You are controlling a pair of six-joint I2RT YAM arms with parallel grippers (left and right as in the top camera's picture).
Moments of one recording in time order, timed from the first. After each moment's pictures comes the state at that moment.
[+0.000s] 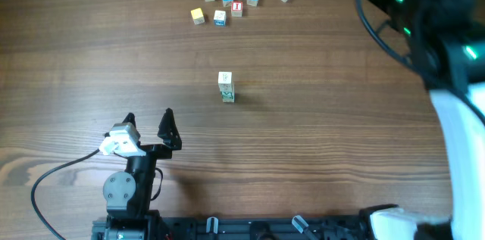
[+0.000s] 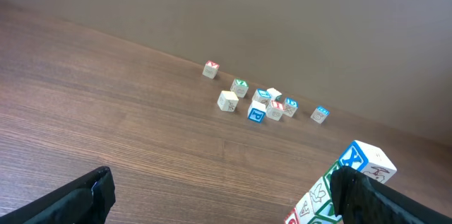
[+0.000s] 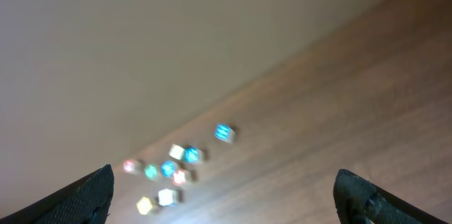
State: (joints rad) left arm -0.02 0.01 0.01 -0.07 0.03 -0.37; right arm 0.18 1.44 1.82 -0.87 0.19 0.66
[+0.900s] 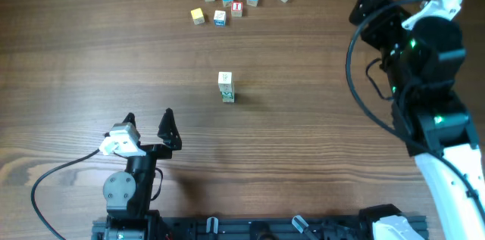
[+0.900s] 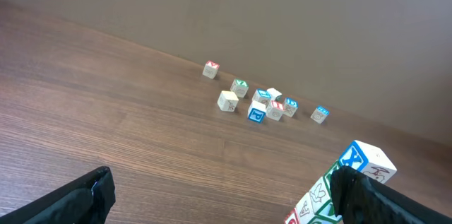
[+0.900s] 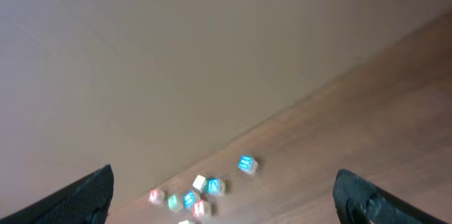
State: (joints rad) left arm -0.02 0.01 0.01 -0.07 0.03 -0.37; right arm 0.18 1.10 1.13 -0.24 0.19 0.66
